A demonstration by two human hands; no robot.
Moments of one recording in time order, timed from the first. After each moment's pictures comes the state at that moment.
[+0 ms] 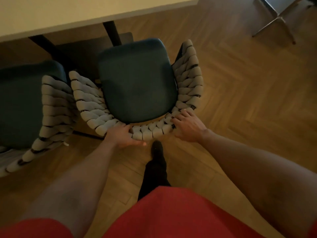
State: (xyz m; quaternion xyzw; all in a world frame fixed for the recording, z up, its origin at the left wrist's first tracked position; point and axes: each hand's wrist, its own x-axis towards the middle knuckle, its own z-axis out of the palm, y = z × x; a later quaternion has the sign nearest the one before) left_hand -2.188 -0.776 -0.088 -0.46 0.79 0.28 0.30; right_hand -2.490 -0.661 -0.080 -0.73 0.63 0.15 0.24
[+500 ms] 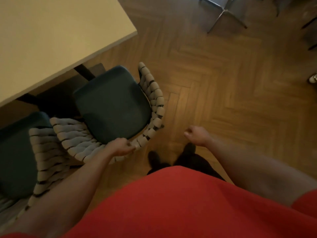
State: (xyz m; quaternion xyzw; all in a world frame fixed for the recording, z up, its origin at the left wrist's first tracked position) left_hand -2.312 -0.780 -0.015 -0.35 0.77 0.28 0.46; right_hand -2.600 -0.550 -0.033 -0.30 0.83 0.00 0.47
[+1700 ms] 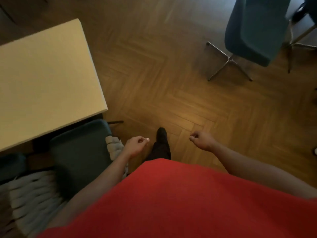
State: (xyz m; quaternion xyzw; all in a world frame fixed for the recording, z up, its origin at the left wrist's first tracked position) left_hand -2.775 -0.923 -0.021 -0.54 0.66 0.49 0.17; right_hand -3.077 -0.764 -0.017 -0.31 0.80 -0.05 0.51
